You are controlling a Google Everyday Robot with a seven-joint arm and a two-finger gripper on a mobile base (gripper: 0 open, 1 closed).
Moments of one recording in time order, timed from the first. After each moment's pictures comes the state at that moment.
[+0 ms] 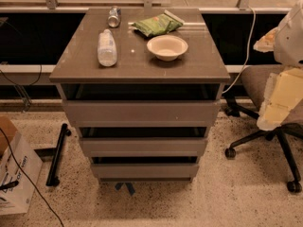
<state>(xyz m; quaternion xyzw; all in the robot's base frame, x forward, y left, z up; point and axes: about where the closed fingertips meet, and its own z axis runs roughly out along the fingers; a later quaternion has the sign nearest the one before) 0.438 -0.217 0.976 -0.60 0.78 -0.03 0.16</state>
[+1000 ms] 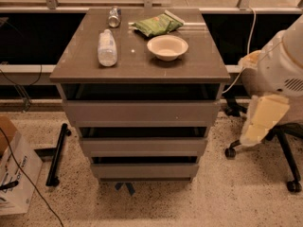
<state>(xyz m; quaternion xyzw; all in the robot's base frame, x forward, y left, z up) 0.440 -0.197 0.936 -0.62 0.76 -0.03 0.18</state>
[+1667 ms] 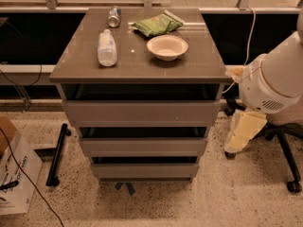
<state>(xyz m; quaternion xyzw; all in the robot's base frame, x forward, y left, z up) 0.453 -0.187 0.895 -0.62 0.75 -0.04 0.22</state>
